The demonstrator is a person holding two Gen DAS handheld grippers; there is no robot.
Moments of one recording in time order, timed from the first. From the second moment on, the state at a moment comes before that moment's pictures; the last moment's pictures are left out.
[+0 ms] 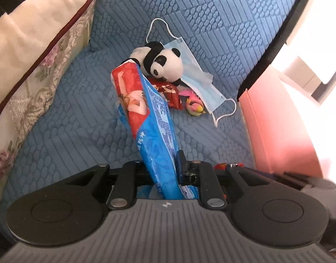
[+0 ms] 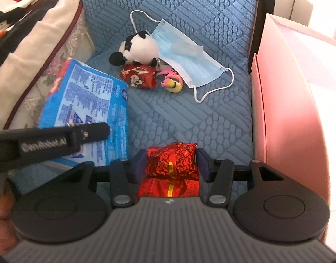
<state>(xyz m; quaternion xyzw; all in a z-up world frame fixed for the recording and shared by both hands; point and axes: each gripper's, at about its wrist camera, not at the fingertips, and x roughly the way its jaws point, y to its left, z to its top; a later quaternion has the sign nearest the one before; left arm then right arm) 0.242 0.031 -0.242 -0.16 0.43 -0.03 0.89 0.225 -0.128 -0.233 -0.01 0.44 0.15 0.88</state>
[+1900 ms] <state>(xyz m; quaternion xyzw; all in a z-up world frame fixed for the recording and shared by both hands) 0.188 -0.044 -0.124 -0.11 0.36 -0.10 0.92 0.174 -0.212 -0.110 0.01 0.36 0.15 0.92</state>
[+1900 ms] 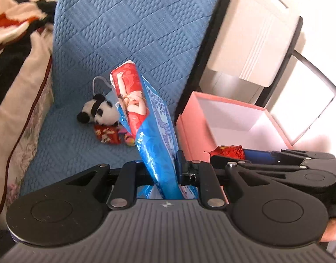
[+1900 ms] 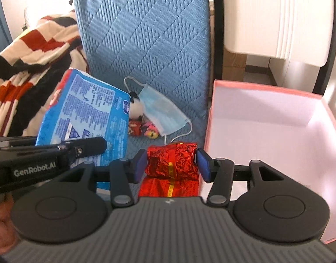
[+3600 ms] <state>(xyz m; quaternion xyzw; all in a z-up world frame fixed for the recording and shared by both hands) 0.274 -0.233 -0.133 -0.06 0.43 -0.13 0.89 0.234 -0.394 -0.155 0.05 0.41 0.09 0.90</state>
